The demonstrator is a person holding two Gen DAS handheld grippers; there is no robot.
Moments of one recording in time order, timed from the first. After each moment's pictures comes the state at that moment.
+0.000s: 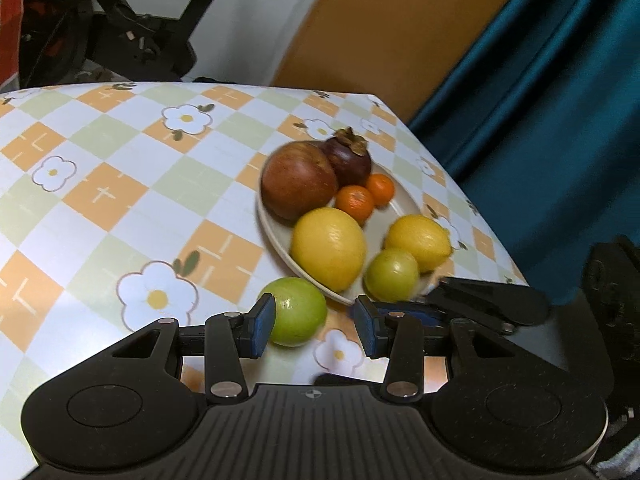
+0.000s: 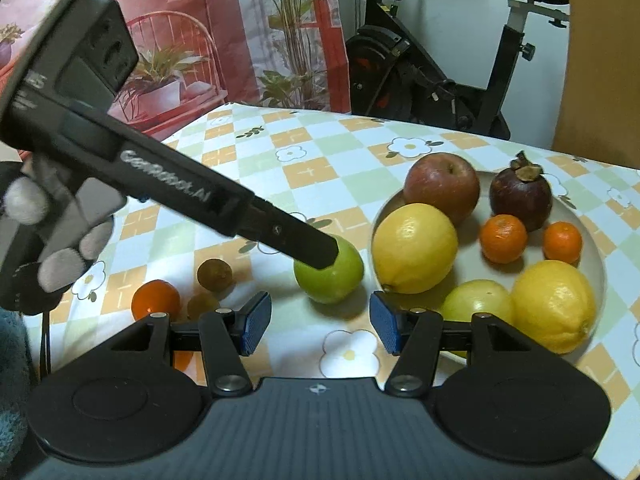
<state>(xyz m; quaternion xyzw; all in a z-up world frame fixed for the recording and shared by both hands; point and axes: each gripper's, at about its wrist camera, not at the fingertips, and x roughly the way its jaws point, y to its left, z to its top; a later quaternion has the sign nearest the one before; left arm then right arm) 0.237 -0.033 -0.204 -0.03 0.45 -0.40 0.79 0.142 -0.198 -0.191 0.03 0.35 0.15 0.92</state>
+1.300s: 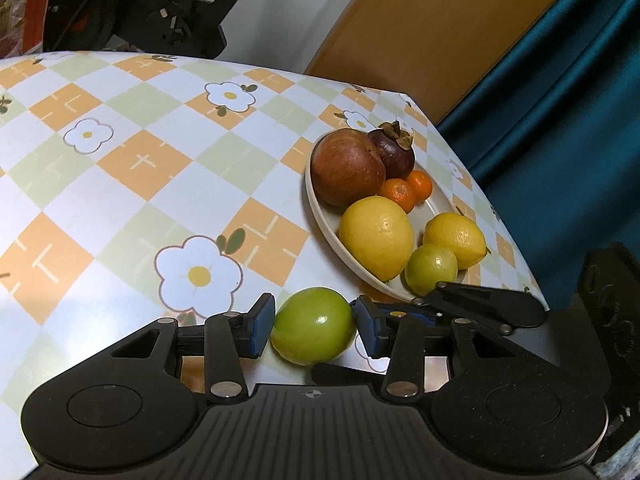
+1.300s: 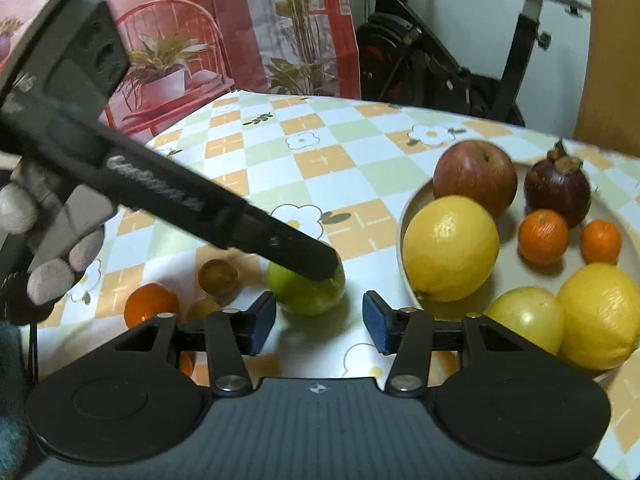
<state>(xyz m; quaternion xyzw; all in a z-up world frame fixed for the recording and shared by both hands) 0.252 -0.008 -0.224 -0.06 0.47 -0.37 0.80 0.169 -0.186 -0.207 0.05 0.37 0.17 0.91</state>
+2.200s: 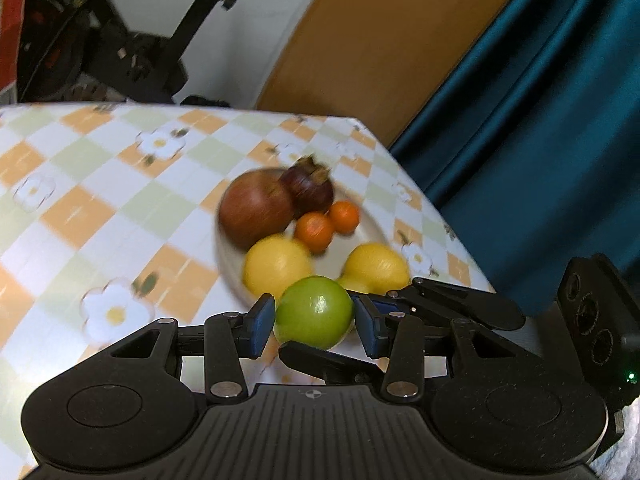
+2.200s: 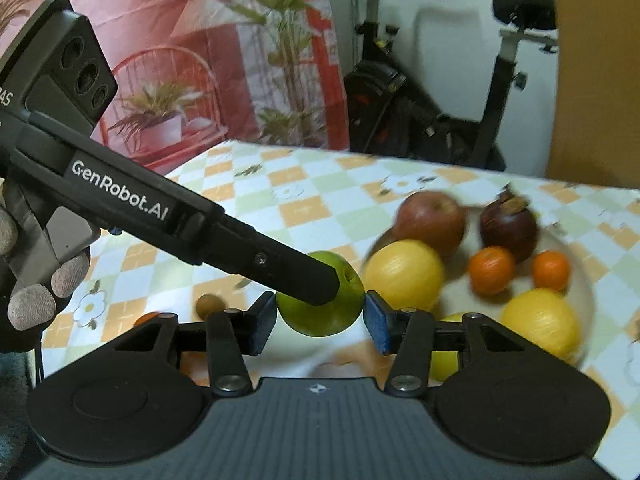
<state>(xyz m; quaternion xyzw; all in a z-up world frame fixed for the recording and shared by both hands) 0.226 -0.062 -0.183 -0.06 0.42 -0.40 0.81 0.137 -0.213 -0.182 0.05 0.29 0.14 0.94</state>
